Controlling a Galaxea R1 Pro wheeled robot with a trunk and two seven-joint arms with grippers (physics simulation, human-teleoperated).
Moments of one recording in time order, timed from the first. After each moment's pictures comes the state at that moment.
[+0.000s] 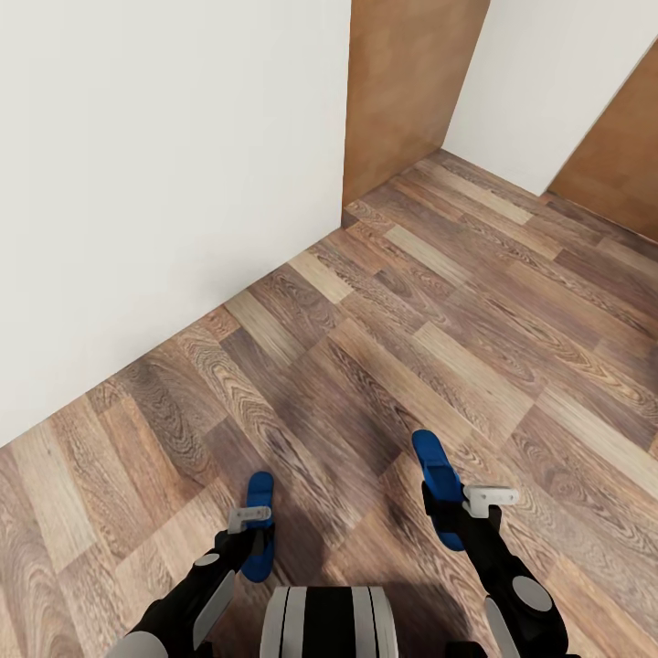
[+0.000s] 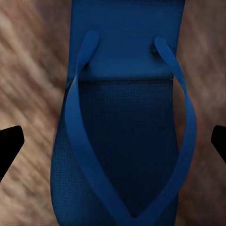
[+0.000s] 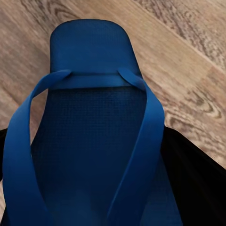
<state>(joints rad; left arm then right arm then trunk) -0.51 -0.03 -0.23 -0.53 0.31 0.06 0.08 -0.07 -0.02 0.06 -1.58 -0.08 0.26 -0.08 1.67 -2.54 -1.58</state>
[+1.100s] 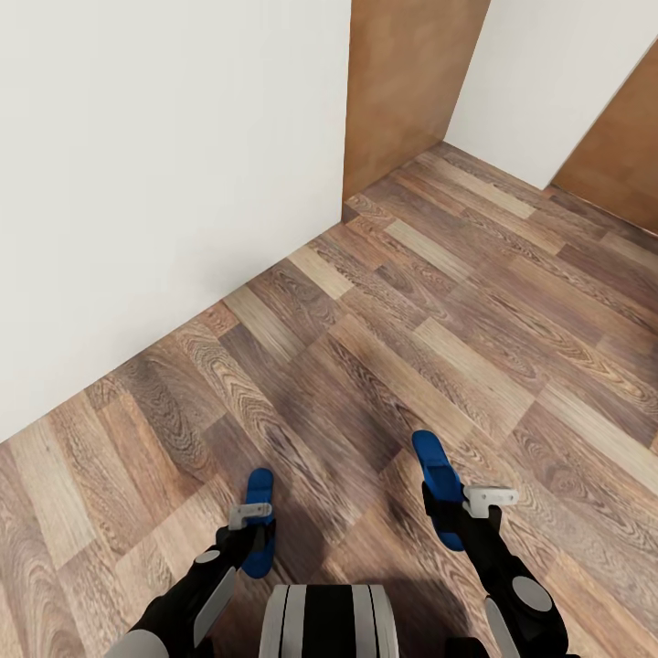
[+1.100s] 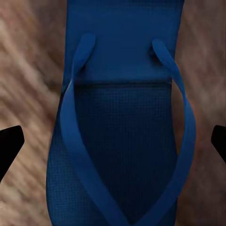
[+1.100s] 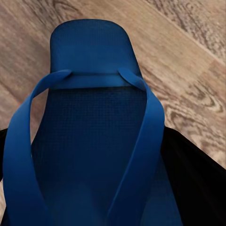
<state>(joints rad) -0.51 -0.03 -0.24 -0.55 0.31 0.06 0.08 -0.07 -0.02 0.06 -1.58 -0.08 0.26 -0.08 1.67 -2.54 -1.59</state>
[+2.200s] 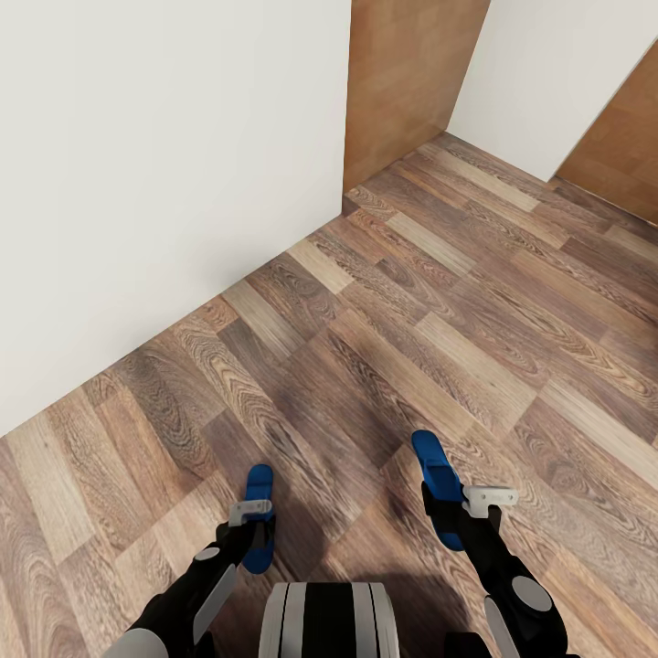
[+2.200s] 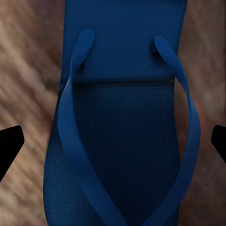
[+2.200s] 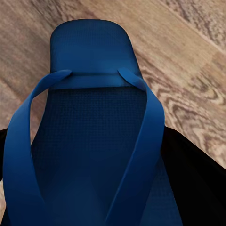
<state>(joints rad) -0.51 -0.03 -0.24 -0.57 0.31 0.06 0.08 -0.07 -0.02 0.06 -1.58 -0.08 0.26 -0.08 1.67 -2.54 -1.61</state>
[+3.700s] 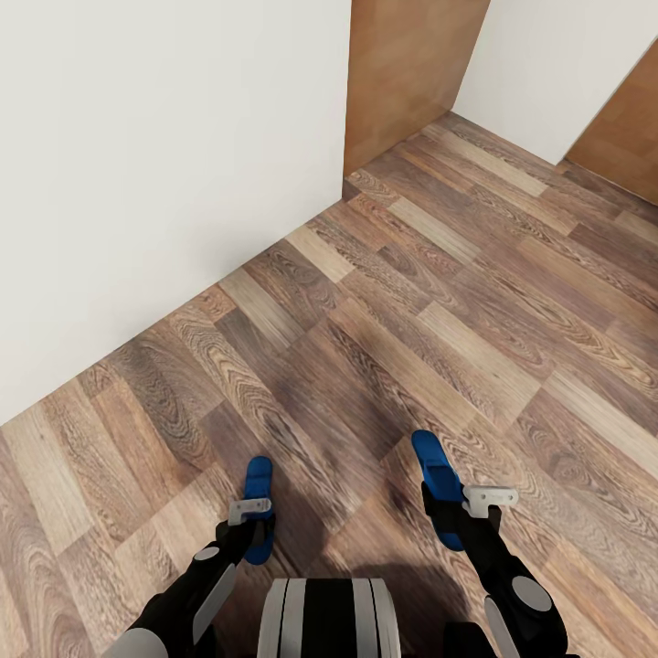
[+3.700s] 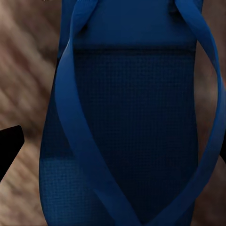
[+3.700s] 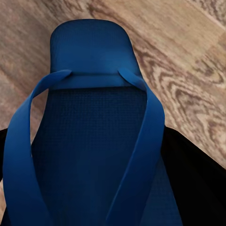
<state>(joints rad) -0.51 -0.03 -0.24 -0.57 0.31 0.04 0.08 -0.07 -0.02 0.06 -1.58 -0.08 0.26 -0.08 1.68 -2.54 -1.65</state>
